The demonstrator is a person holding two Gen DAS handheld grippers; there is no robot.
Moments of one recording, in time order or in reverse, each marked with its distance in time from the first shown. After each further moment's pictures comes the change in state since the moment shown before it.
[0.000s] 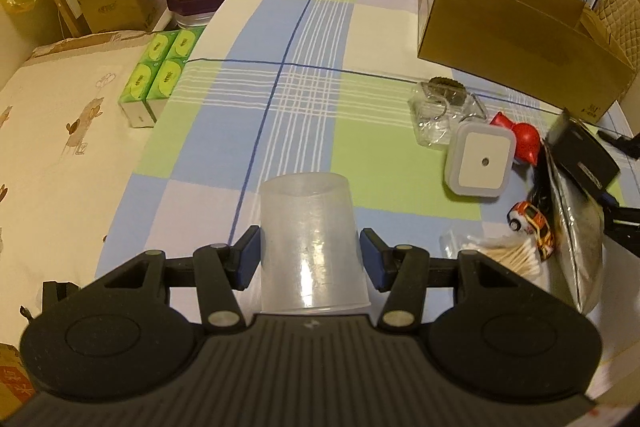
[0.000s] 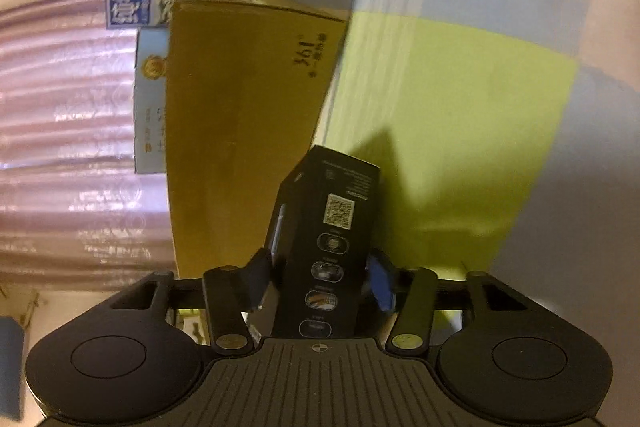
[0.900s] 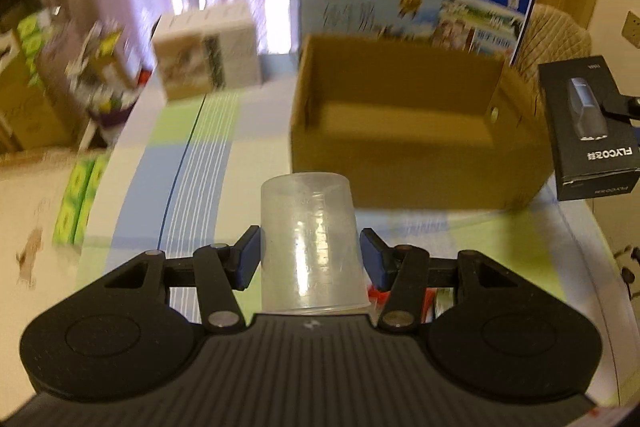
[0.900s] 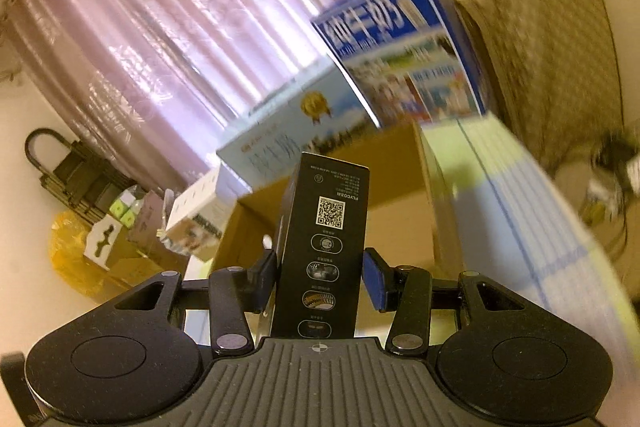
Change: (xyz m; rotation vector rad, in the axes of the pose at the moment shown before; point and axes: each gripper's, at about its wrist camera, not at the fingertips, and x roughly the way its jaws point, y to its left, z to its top) left arm -0.005 -0.124 0.135 0.193 -0.200 -0.137; right arm -0.046 0.223 0.034 -0.840 -0.091 -0.129
